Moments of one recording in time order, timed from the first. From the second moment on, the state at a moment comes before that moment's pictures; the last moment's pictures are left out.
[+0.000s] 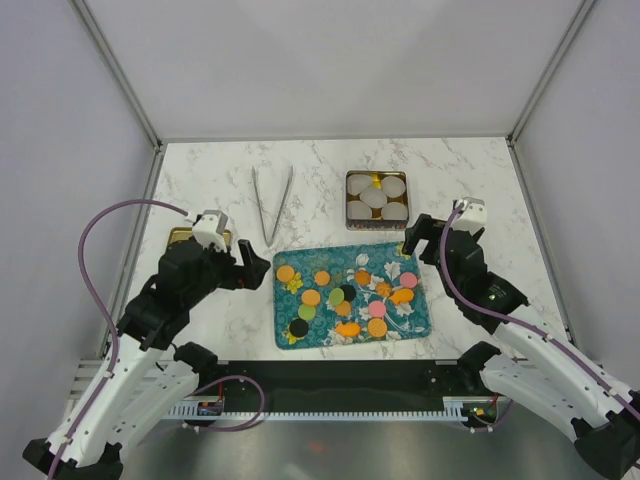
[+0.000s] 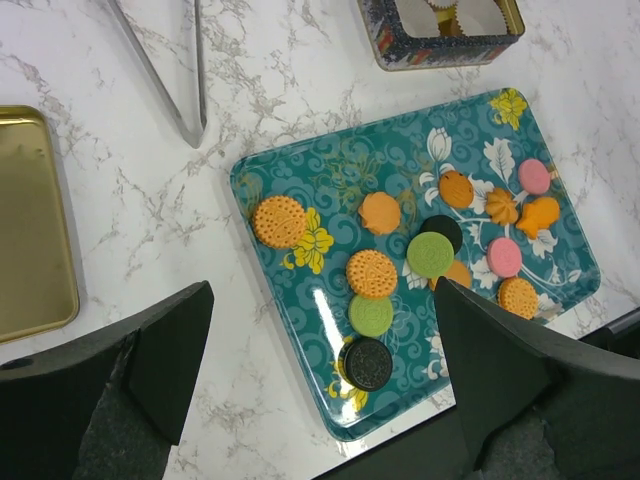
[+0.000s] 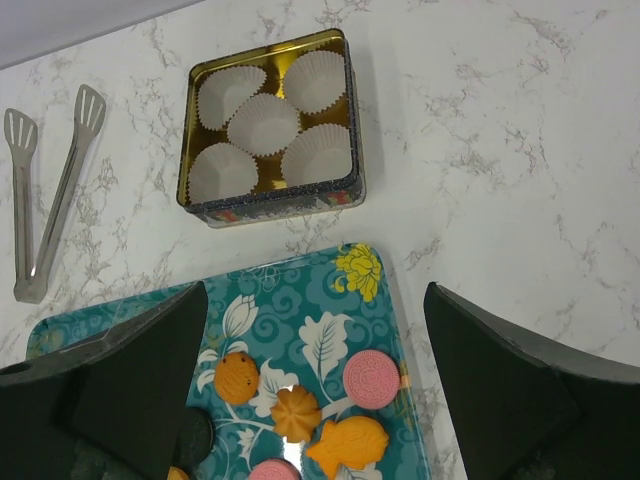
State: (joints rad) left arm -0.47 0.59 0.76 -0.62 0.02 -0.35; right arm 0.61 0.79 0.66 -0.27 0.55 0.52
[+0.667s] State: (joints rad) left arm -0.29 1.56 1.26 -0.52 -0.11 -0.37; right arm 0.61 0.92 0.79 -0.33 0.31 0.44
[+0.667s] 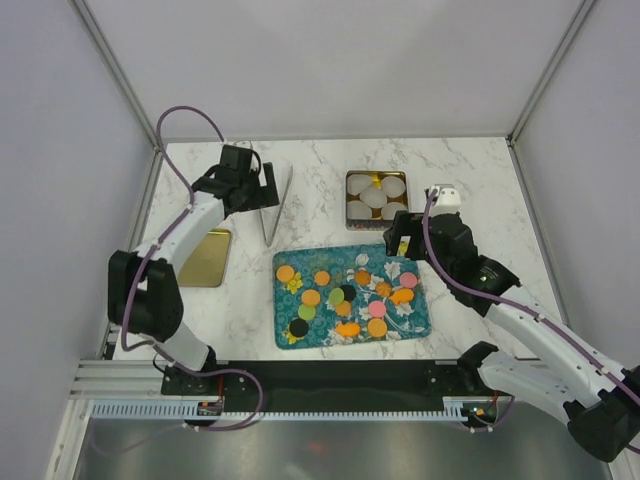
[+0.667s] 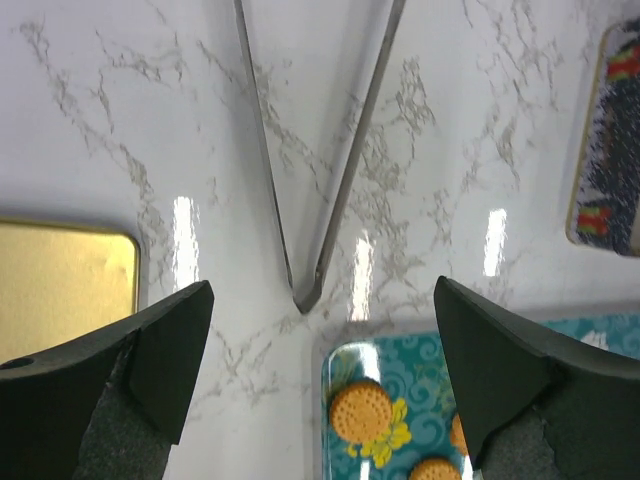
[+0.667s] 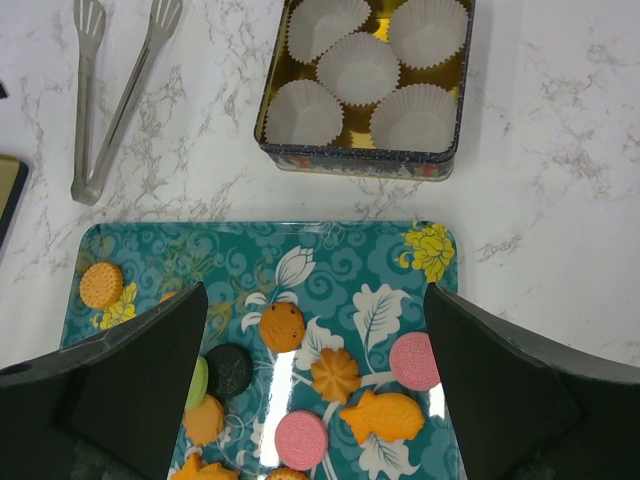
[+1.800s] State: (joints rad) left arm -0.26 2.00 1.44 -0.42 -0.08 -0.25; right arm 0.61 0.94 0.81 -0.38 0.17 0.47
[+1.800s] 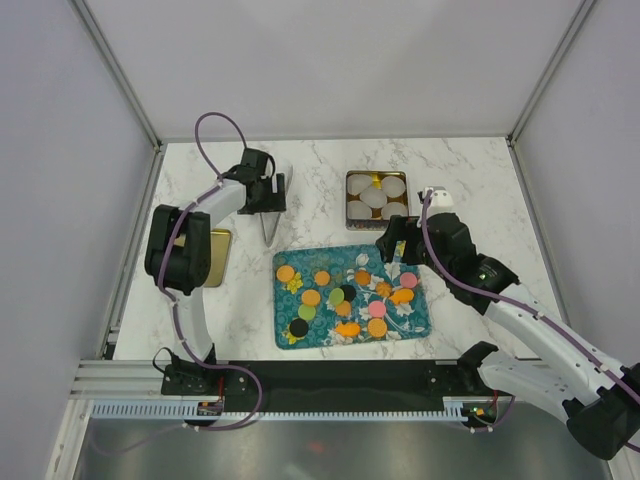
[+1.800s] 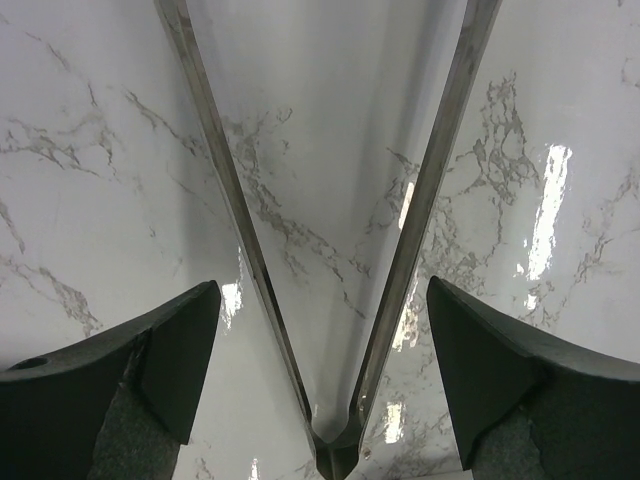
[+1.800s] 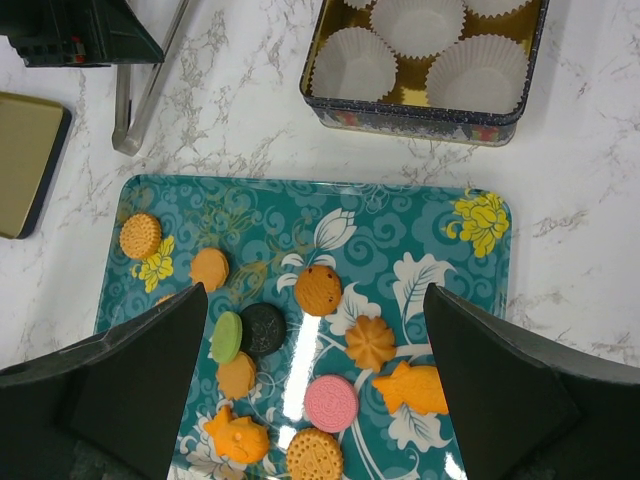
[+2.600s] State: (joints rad) left arm -0.30 2.06 1.45 -0.42 -0.16 -0.26; right arm 0.61 0.92 0.78 -0.35 0.12 0.47
